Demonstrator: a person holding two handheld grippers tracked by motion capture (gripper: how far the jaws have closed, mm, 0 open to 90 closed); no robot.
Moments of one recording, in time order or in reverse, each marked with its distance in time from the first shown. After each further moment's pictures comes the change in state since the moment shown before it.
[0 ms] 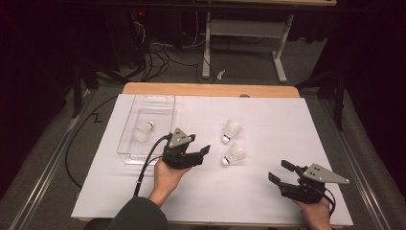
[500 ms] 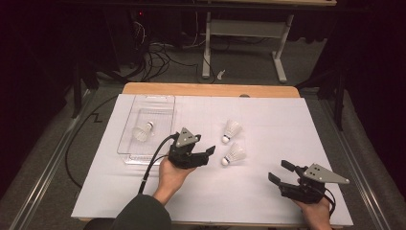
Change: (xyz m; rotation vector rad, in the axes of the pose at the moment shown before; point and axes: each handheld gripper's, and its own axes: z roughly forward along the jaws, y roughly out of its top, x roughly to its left) left arm -0.009 0.006 0.013 0.017 -0.022 0.027; right arm 0.000 0.000 0.000 0.000 0.001 0.000
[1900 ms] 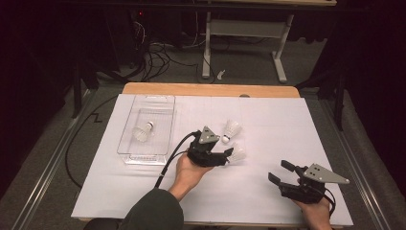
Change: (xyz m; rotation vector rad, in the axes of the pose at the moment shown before) left arm -0.025 0.019 0.037 0.066 -0.074 0.046; right arm 0.000 0.000 0.000 -0.002 0.004 -0.001
